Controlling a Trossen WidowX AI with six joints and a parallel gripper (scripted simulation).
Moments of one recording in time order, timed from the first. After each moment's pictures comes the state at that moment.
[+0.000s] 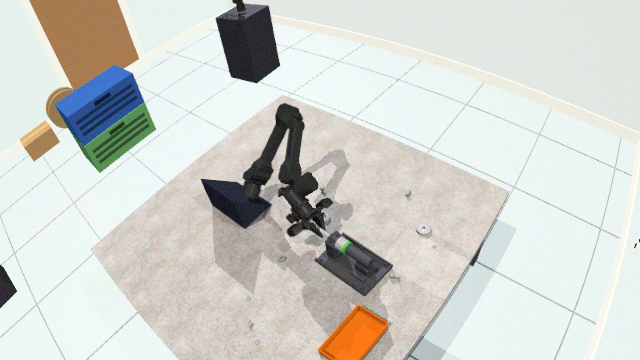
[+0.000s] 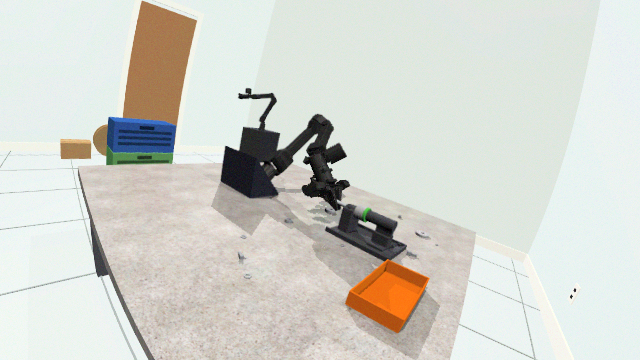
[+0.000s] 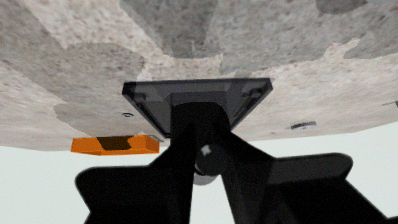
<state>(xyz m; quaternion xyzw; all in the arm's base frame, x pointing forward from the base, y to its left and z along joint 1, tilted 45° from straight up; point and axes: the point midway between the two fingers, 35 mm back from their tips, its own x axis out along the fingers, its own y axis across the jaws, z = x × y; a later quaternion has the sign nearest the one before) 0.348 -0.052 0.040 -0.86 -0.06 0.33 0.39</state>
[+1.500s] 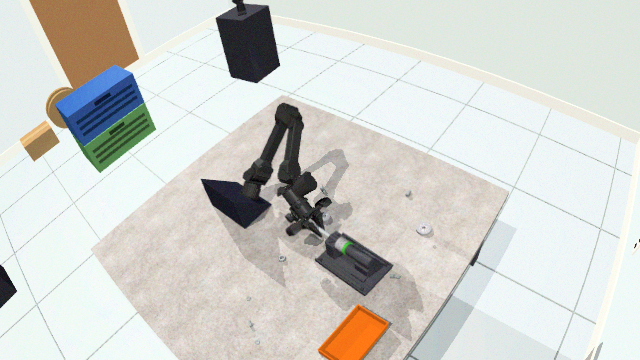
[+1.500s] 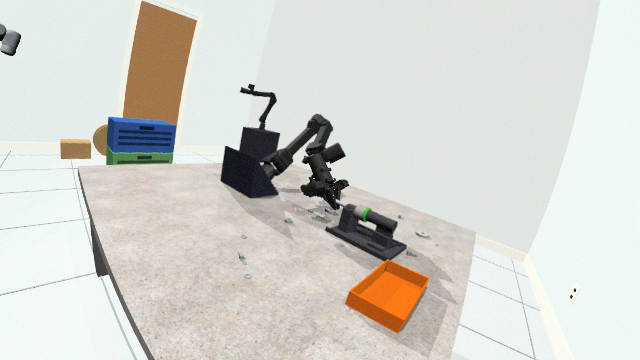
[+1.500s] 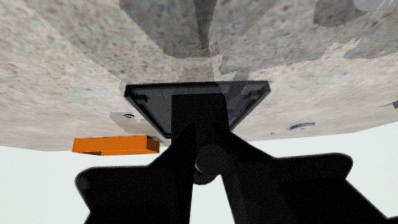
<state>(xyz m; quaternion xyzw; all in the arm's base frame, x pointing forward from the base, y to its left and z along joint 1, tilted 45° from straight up) 0.343 -0.051 0.041 -0.86 -0.06 0.33 0.39</state>
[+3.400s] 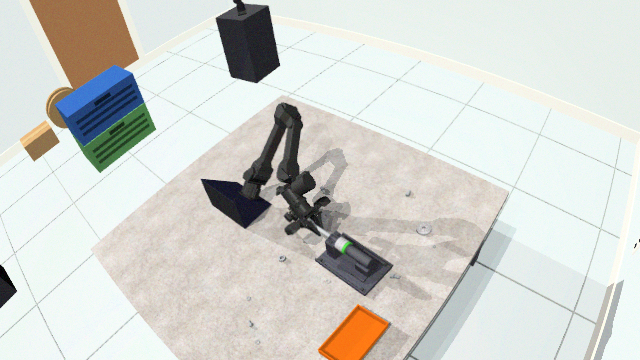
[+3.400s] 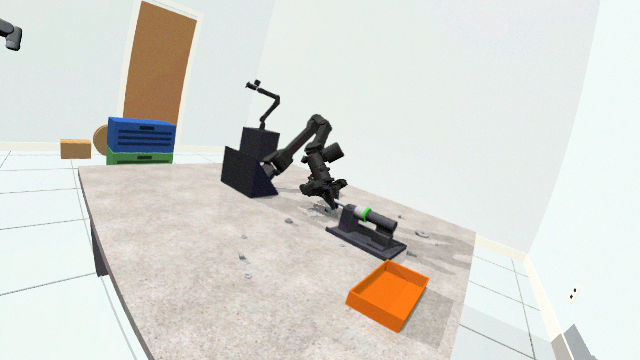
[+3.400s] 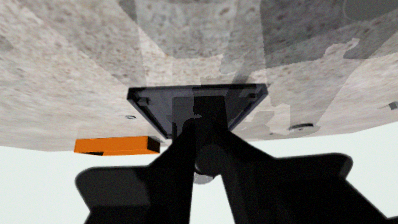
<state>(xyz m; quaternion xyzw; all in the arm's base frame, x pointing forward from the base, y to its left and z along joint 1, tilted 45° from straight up) 0.337 -0.050 0.041 -0.86 -0.06 0.33 0.39</state>
